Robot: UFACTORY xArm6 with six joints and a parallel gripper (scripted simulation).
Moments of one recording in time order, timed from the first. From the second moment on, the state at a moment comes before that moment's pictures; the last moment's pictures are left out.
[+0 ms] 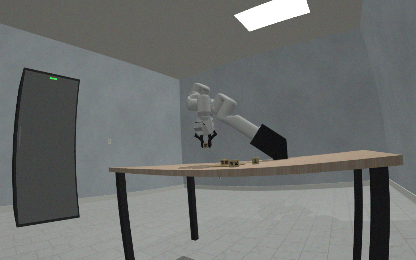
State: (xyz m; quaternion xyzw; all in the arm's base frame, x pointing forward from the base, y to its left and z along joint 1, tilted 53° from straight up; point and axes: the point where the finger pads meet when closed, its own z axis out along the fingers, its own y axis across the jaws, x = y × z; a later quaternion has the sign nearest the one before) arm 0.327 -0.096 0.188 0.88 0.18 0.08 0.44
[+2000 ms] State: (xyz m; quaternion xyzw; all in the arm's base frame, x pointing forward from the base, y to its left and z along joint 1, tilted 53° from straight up) arm 0.421 0.063 0.040 0.62 0.65 -0.19 0.40
